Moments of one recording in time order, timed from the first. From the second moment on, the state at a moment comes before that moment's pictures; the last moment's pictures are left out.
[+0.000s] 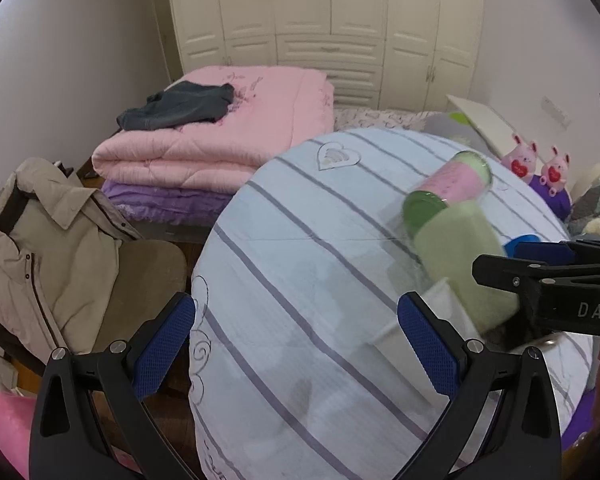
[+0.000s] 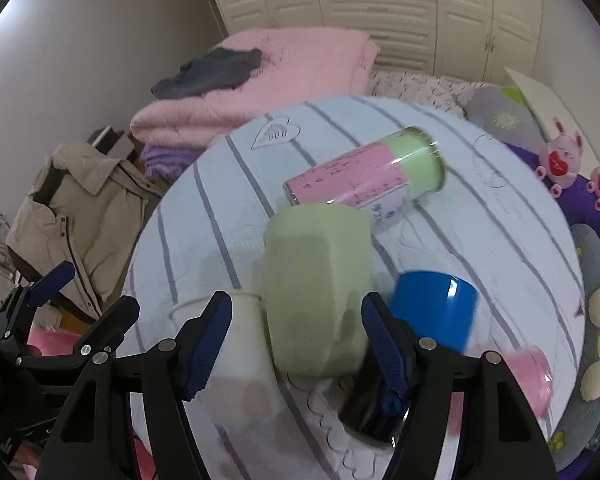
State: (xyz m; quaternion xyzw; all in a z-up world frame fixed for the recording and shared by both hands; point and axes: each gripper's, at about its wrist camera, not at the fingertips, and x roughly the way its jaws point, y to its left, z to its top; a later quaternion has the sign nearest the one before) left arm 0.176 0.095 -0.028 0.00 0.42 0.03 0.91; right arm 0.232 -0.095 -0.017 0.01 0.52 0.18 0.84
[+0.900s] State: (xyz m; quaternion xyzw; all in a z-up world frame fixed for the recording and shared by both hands) left arm 0.193 0.126 -0.051 -0.04 0.44 0.03 0.90; right arm 0.260 -0.072 -0.016 -0.07 0.56 0.15 0.81
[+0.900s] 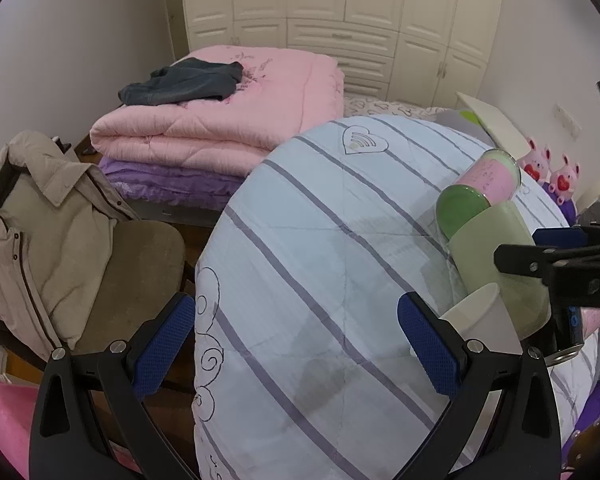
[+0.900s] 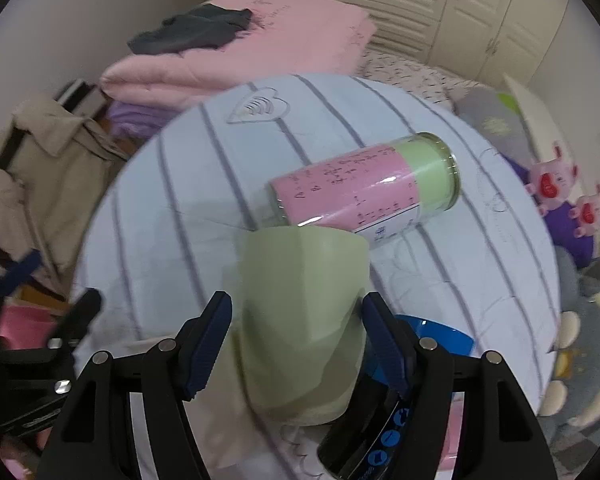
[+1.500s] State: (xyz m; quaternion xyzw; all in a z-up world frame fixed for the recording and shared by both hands) left arm 0.195 0.132 -0.059 -0.05 0.45 0.04 0.89; right arm 0.270 -0.064 -0.050 -0.12 0.59 0.11 0.79
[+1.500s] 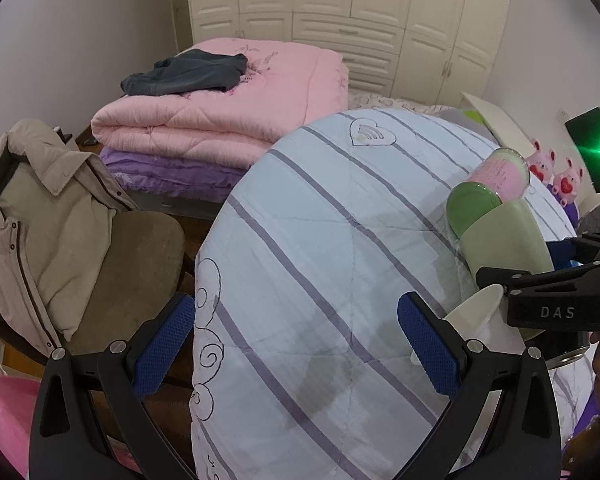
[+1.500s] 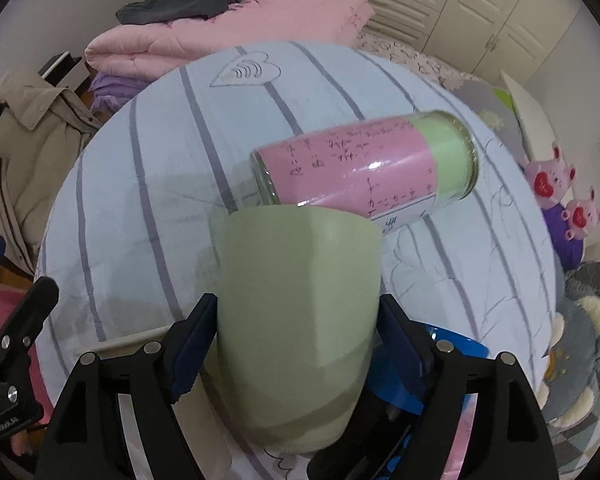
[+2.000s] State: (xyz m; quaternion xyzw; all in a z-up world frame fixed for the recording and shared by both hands) left arm 0.194 0.133 -0.059 -0.04 0.45 0.04 0.89; right arm 0.272 -0.064 -0.055 -0.09 0.60 0.12 0.78
